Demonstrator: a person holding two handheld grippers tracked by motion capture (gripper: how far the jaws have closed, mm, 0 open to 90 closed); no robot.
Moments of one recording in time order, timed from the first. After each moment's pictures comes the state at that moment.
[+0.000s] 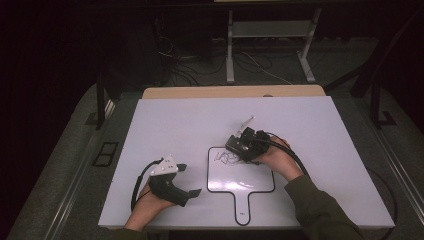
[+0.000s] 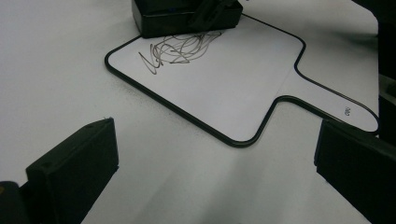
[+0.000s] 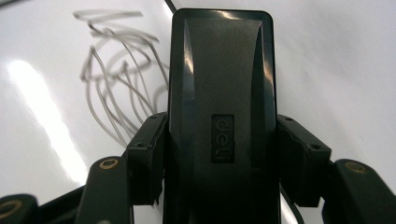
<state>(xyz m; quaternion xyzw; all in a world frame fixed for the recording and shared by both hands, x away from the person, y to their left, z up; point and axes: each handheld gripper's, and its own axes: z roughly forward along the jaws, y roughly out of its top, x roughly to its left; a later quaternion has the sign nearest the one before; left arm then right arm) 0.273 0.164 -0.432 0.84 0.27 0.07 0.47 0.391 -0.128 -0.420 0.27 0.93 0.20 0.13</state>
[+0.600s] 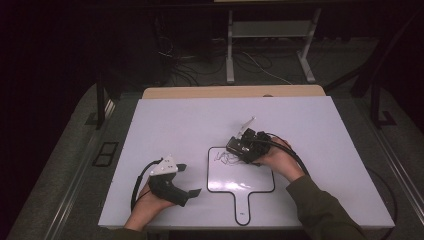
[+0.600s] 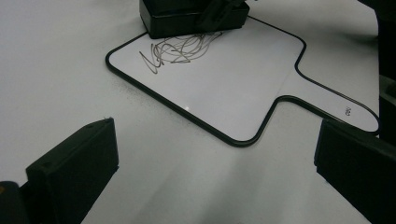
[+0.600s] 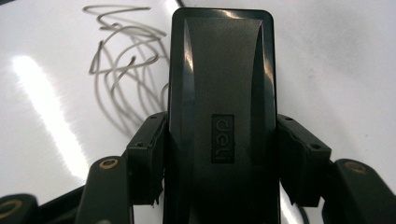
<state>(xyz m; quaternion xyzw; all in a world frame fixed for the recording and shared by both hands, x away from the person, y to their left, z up) 0.274 0.164 -0.432 0.84 0.27 0.07 0.47 0.385 -0.133 -0.420 0.26 0.94 0.20 0.13</state>
